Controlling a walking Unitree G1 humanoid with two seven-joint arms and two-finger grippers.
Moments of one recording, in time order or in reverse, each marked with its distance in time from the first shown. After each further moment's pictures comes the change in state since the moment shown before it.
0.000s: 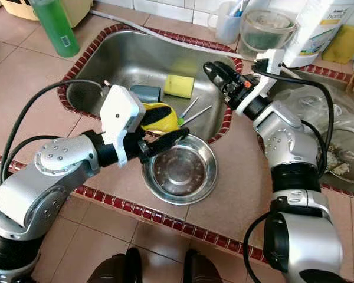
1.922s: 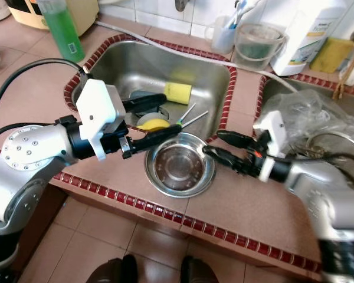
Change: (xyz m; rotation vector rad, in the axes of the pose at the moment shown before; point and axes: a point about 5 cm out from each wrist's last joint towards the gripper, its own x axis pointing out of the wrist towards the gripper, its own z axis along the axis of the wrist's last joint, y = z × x) left arm -0.020 0.006 0.024 0.230 -0.102 -0.127; right arm -0.093 0.028 -0.039 -0.117 0.408 0.146
